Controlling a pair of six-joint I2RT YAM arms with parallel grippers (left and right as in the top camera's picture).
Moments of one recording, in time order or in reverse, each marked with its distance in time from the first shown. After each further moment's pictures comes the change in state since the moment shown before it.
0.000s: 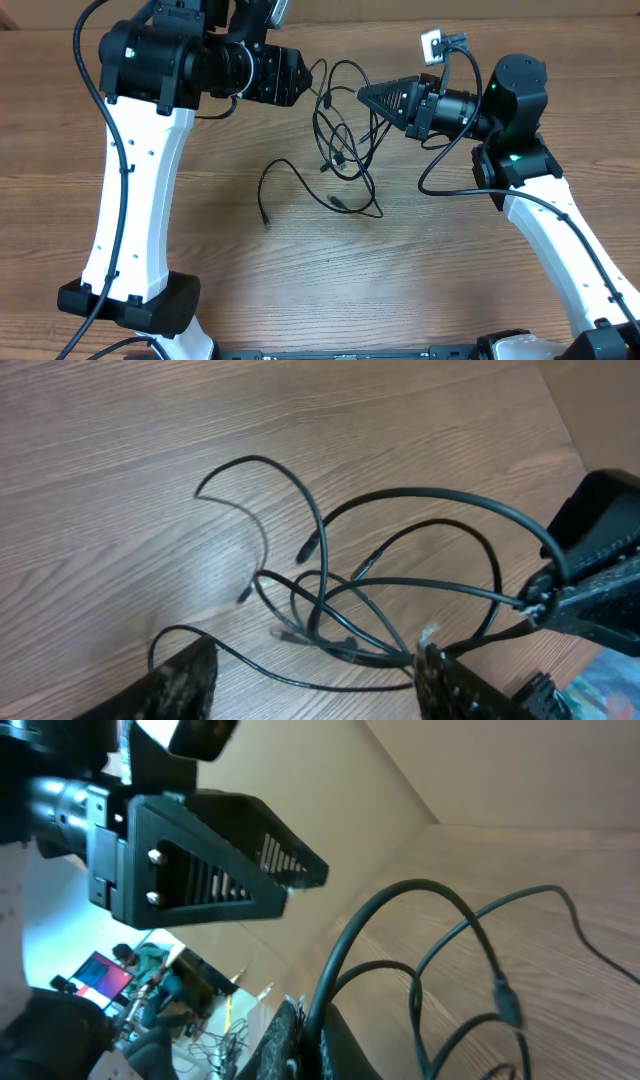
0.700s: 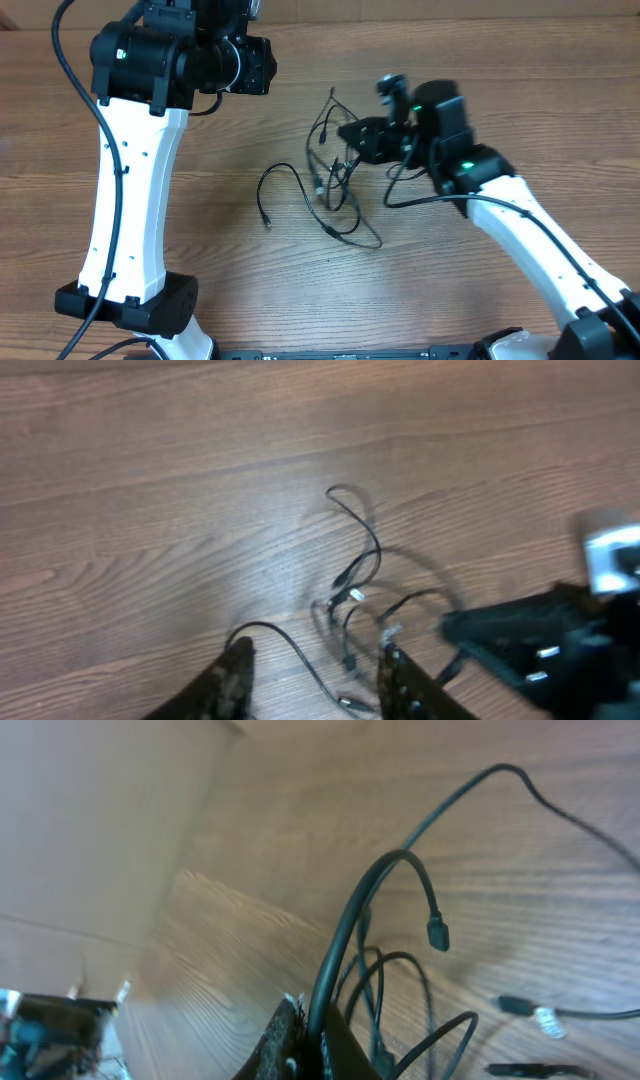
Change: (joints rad) left arm 0.016 -0.003 0.000 0.018 -0.215 -0.064; right arm 0.166 0.043 -0.013 -0.484 0.491 -0.193
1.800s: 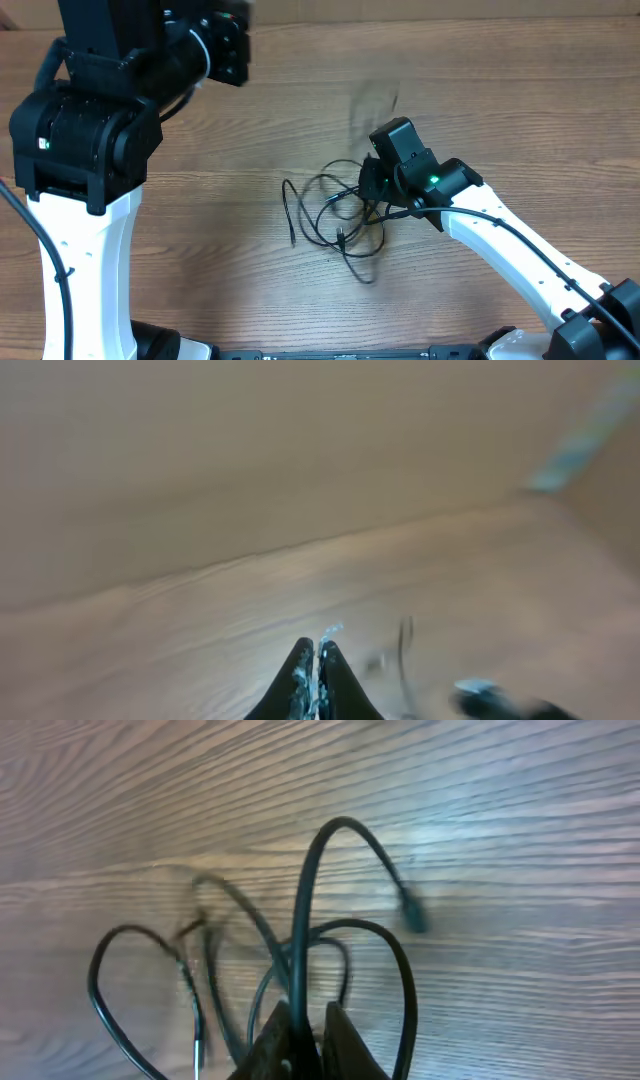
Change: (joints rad) left arm -0.016 -0.222 0.000 0.257 -0.111 0.045; right arm 0.196 0.035 0.000 -0.440 0.567 0.216
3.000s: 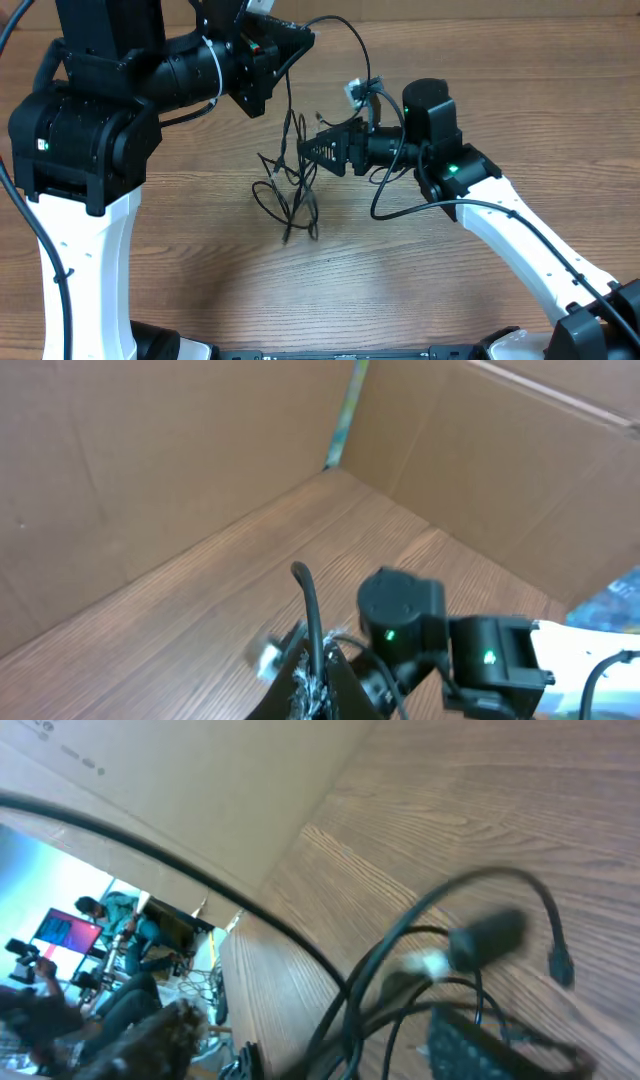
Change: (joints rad) left arm 0.000 -0.002 0.000 0.031 0.598 0.136; right arm -0.102 0.000 -0.002 0.623 -0.830 -0.220
